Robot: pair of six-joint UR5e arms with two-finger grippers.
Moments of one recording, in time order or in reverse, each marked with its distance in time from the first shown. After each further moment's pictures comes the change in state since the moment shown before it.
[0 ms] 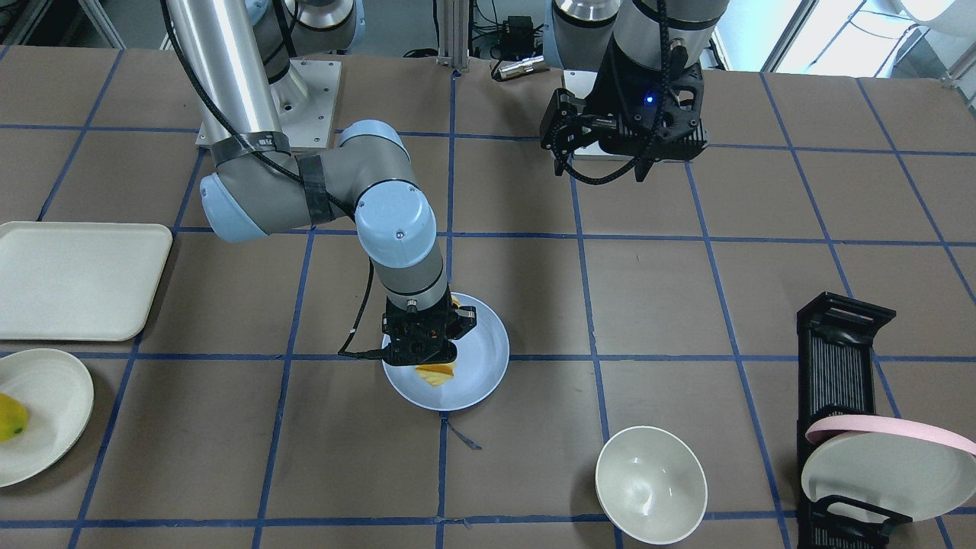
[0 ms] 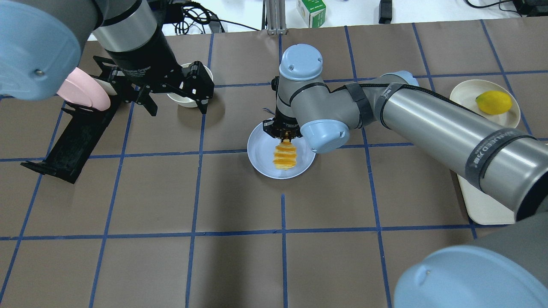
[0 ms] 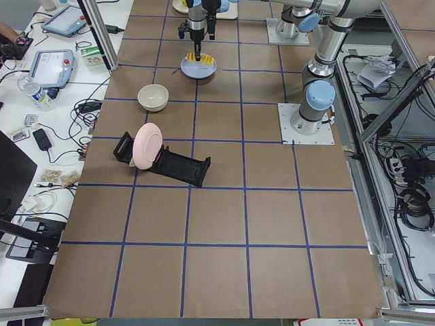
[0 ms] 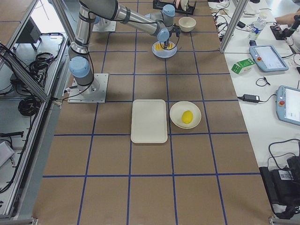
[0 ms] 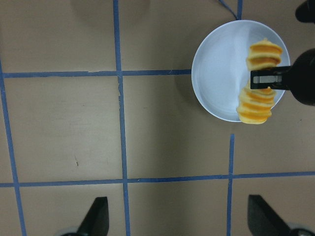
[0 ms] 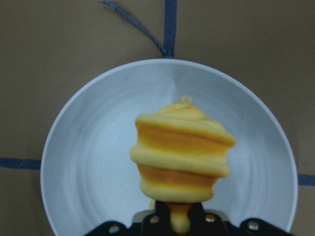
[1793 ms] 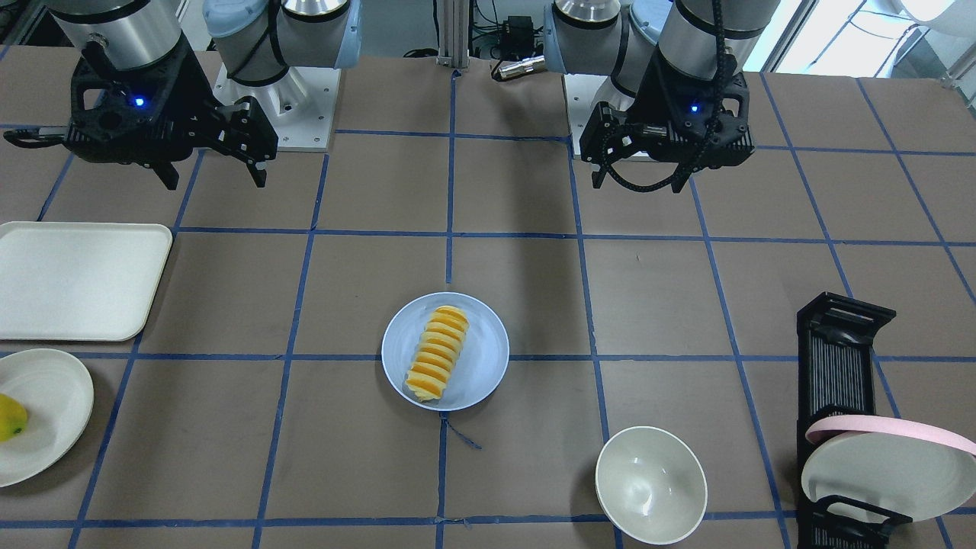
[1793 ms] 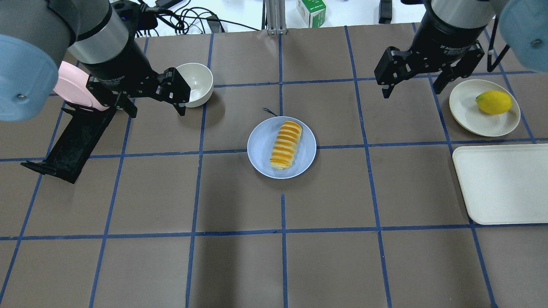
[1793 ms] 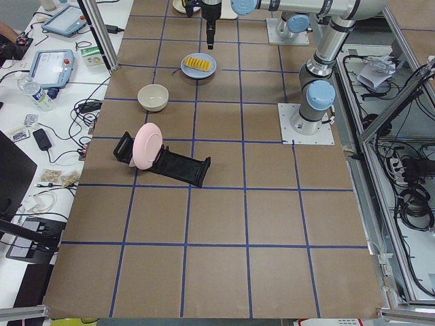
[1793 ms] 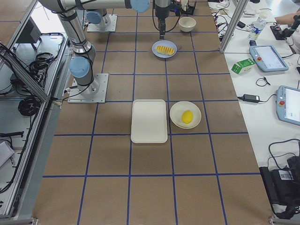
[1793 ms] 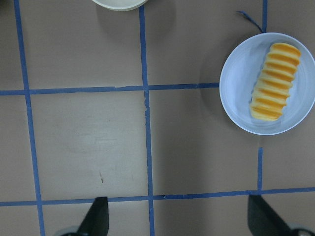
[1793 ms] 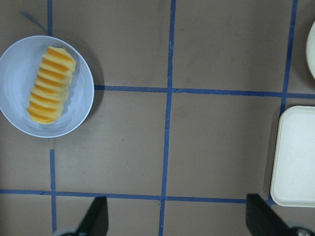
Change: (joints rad) left arm 0.060 0.050 -0.086 0.083 0.019 0.046; right arm -0.340 -0.515 -0.144 0.726 -0.099 -0.368
